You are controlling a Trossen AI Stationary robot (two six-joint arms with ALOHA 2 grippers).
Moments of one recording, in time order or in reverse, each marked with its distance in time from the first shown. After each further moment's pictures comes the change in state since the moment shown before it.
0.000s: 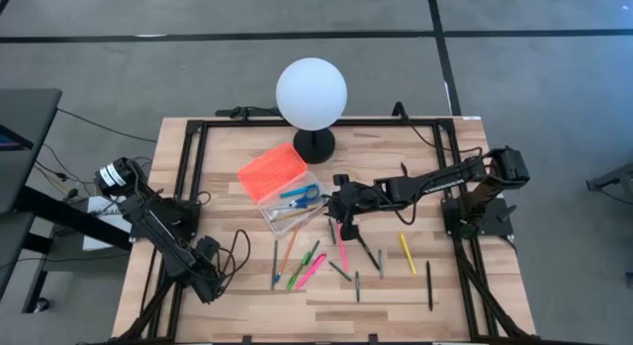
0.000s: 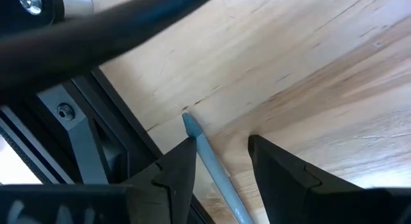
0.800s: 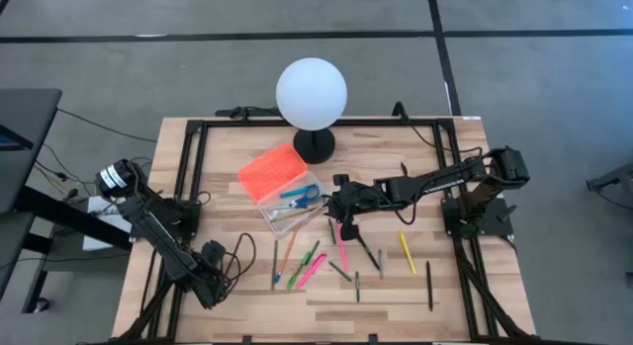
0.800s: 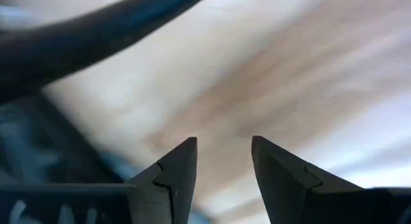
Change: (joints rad) left arm 0.002 0.002 0.077 -0.033 -0.062 0.010; right arm -0.001 0.000 0.000 0.001 0.000 -0.001
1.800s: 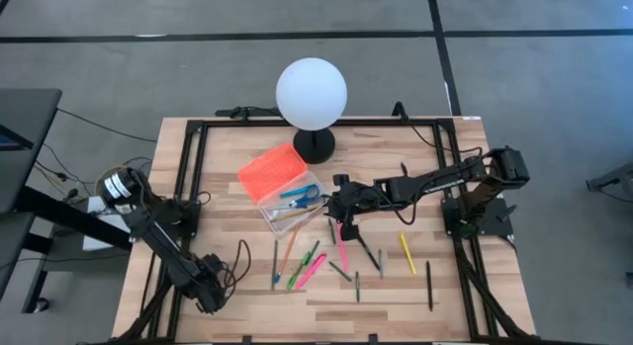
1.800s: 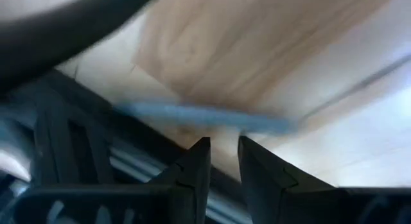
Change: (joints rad) left arm -0.008 0.098 -0.005 0.079 0.302 0.295; right arm 0.000 0.000 0.000 0.003 -0.002 0.009
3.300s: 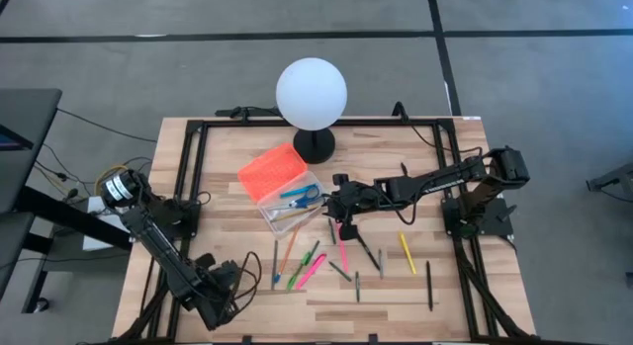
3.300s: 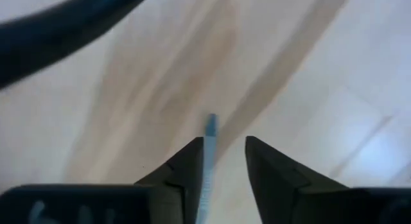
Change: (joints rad) left arm -0.009 0.014 0.212 -0.017 -0.466 0.063; right arm 0.000 0.000 0.000 0.018 -0.003 0.009
